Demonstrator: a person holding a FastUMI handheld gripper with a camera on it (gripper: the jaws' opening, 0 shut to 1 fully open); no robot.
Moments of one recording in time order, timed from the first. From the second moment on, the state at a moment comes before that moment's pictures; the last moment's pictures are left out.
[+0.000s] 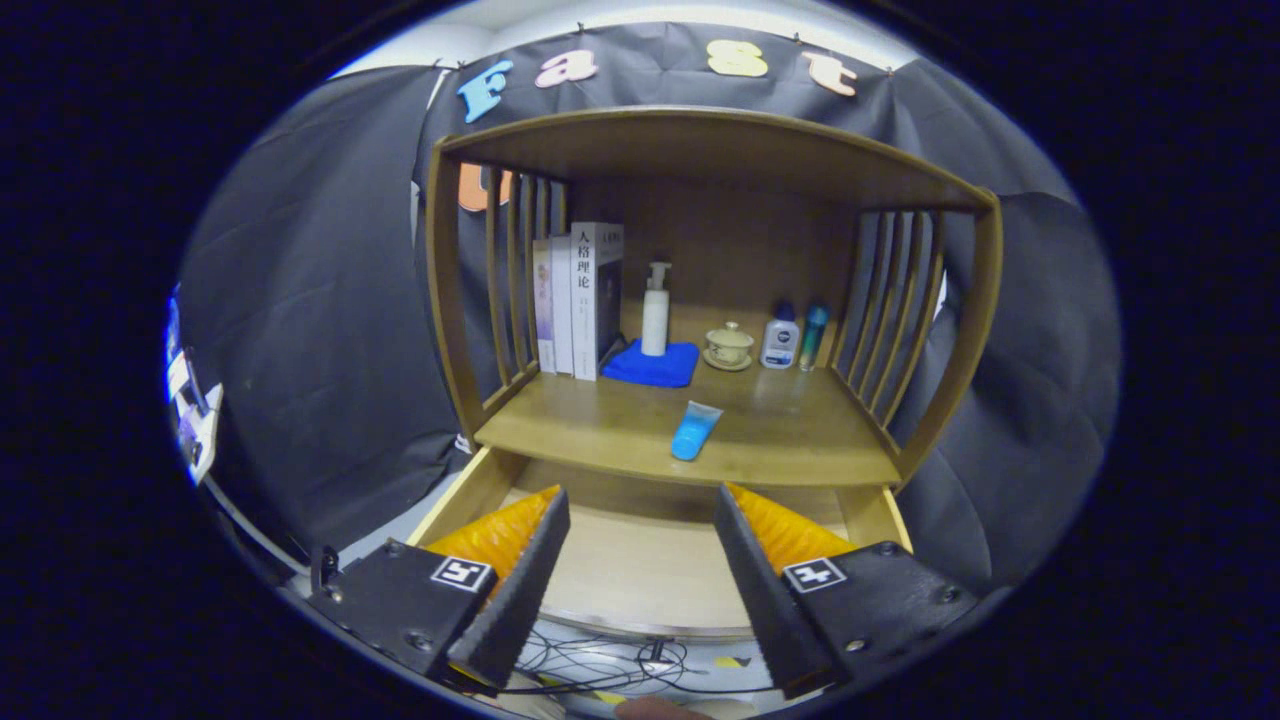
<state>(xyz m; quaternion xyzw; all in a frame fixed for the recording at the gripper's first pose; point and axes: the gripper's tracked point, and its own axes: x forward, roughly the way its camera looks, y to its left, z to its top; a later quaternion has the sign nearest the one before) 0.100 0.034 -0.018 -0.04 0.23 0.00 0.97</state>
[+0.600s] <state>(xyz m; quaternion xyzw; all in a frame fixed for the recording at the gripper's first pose) 0.054 0.029 -0.094 -0.01 0.14 0.00 0.99</state>
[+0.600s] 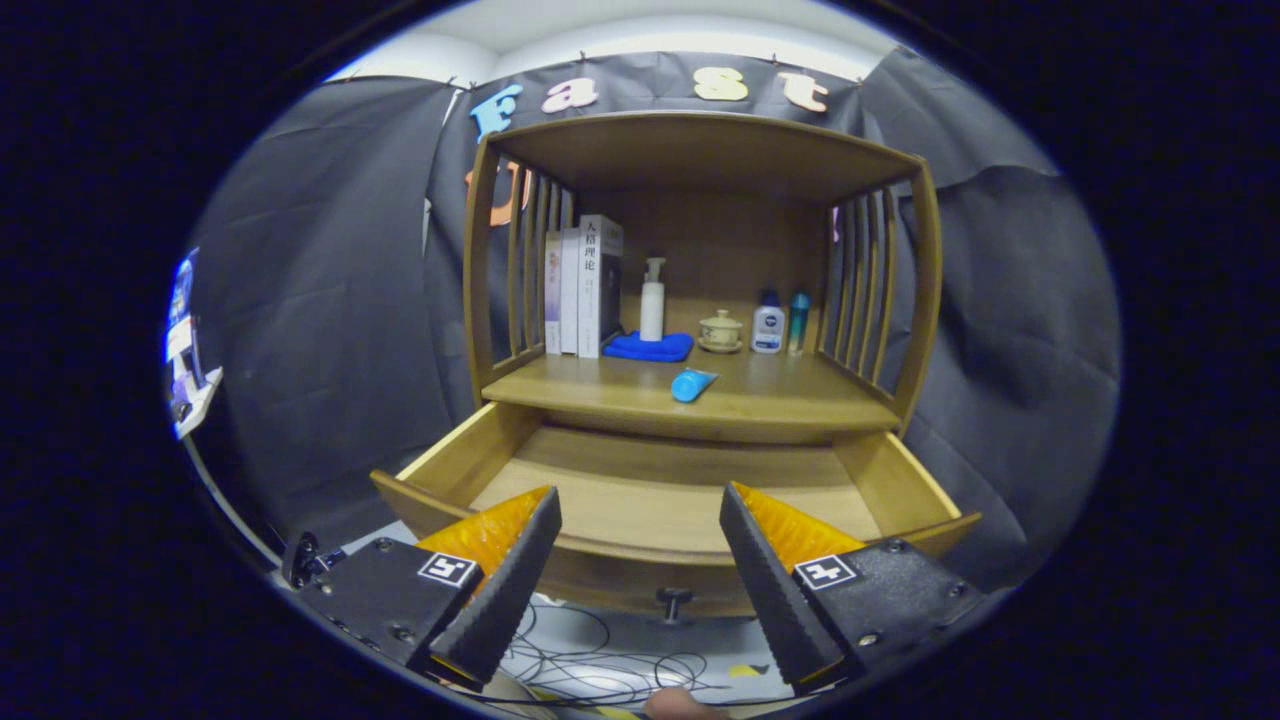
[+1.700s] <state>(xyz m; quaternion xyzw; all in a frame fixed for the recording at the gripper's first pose) 0.058 -0.001 -0.205 0.01 0.10 -0.05 0.99</state>
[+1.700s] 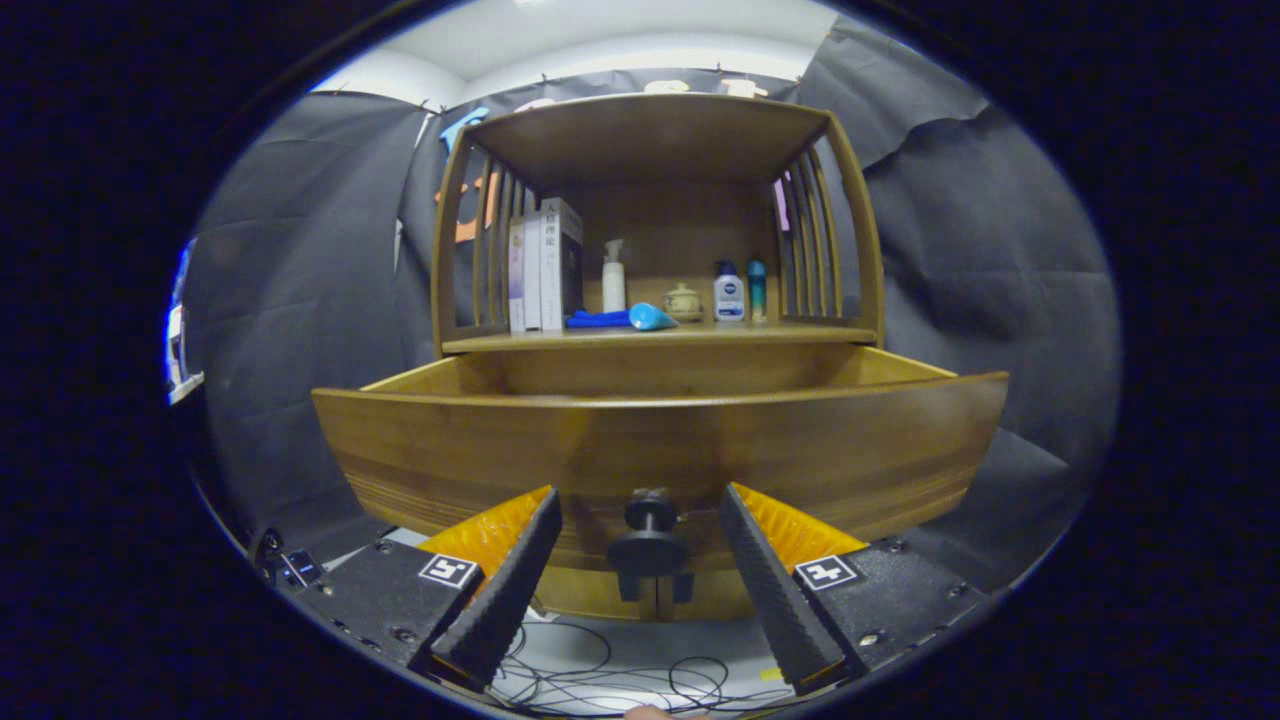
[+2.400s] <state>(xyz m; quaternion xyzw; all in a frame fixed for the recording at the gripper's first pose) 0.077 -0.009 -0.208 0.00 0.09 -0.08 0.99</state>
